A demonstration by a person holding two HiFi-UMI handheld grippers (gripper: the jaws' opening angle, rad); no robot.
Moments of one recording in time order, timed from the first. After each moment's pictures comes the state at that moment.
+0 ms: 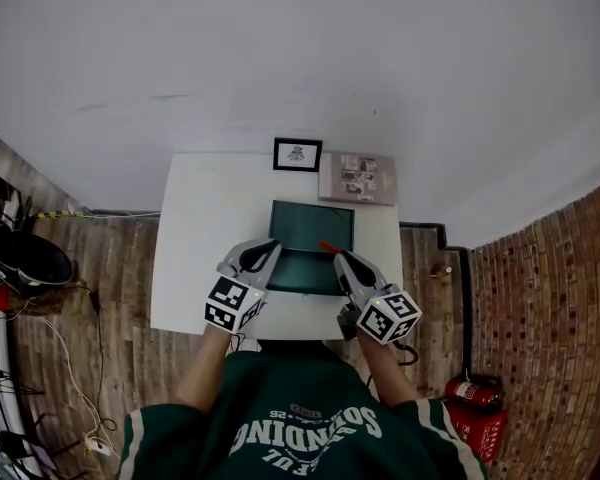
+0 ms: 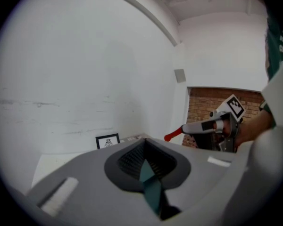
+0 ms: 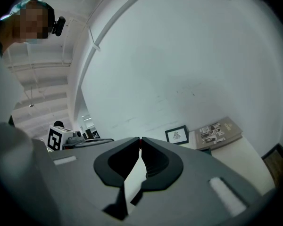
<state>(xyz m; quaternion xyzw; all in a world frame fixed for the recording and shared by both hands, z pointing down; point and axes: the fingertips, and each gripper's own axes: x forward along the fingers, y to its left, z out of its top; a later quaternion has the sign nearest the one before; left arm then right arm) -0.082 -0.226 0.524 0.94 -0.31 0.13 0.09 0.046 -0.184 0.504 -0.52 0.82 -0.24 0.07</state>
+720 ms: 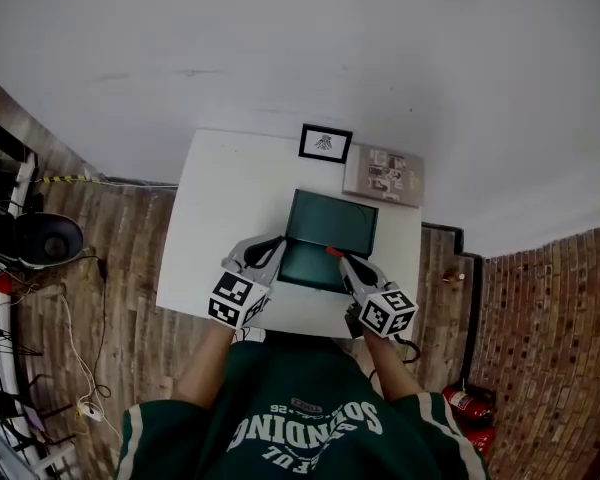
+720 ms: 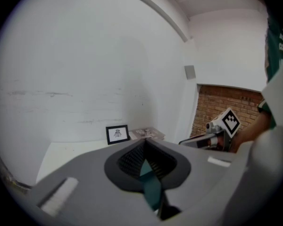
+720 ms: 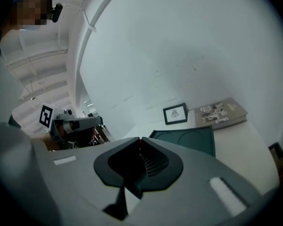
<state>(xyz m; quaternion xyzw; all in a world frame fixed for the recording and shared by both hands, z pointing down) -0.109 -0.230 0.552 0.92 -0.35 0.15 0.12 0.033 -0.196 0.592 -0.48 0.83 -0.29 -0.02</state>
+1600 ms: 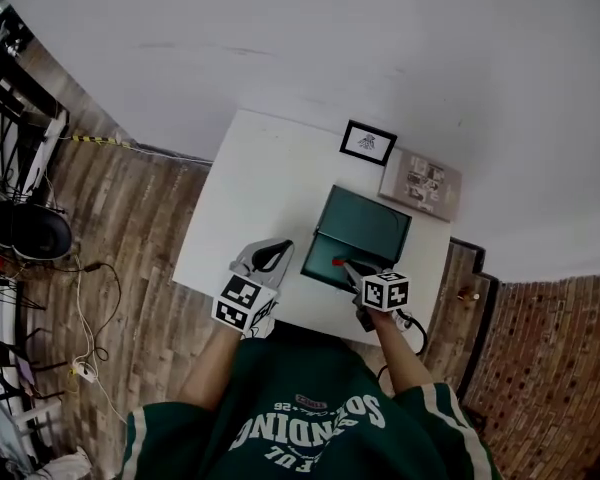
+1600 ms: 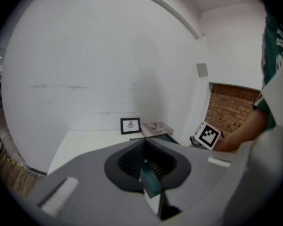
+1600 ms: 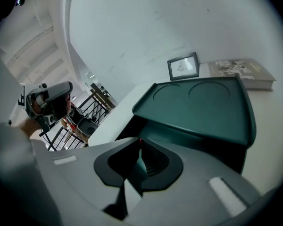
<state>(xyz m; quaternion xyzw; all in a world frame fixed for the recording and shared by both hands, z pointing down) -0.158 -0.210 0.573 0.88 -0.42 0.16 0.16 -0.010 -0.198 0.720 -0.37 0.81 -0.41 -0.21</state>
